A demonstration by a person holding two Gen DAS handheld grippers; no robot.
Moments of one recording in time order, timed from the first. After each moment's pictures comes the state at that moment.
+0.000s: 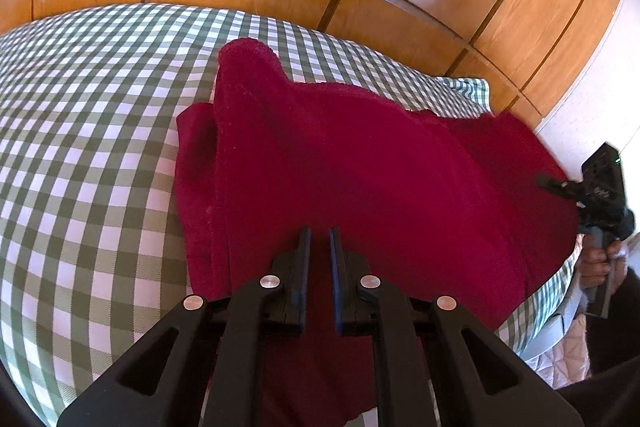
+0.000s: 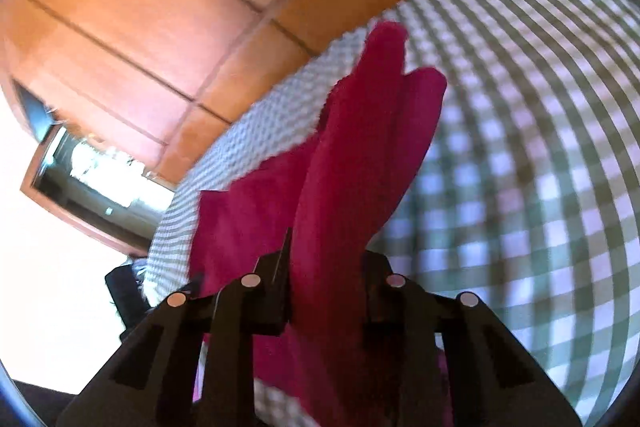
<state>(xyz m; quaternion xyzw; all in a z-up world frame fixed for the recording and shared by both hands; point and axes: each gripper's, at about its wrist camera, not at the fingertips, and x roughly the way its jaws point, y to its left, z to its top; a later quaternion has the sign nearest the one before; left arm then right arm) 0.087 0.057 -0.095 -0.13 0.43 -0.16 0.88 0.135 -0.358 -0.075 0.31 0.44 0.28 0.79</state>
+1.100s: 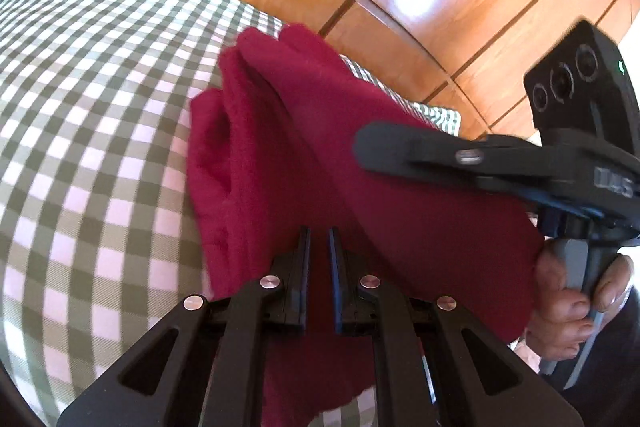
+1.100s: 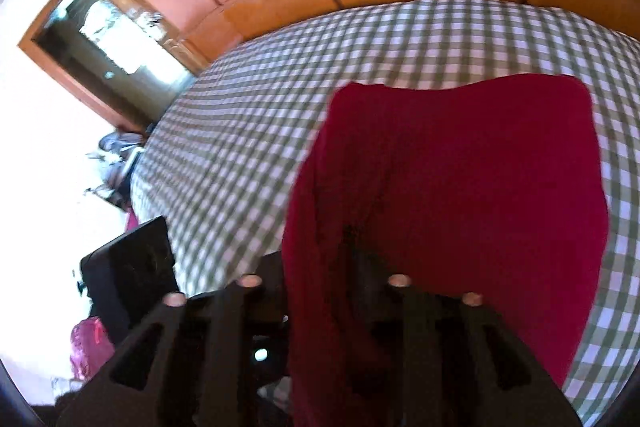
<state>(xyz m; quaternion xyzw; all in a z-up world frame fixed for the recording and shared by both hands) 0.074 0.097 -0.095 -0.24 0.41 -0.20 0.86 0.137 -0.055 -0.043 0.13 0.50 0.40 0.75</state>
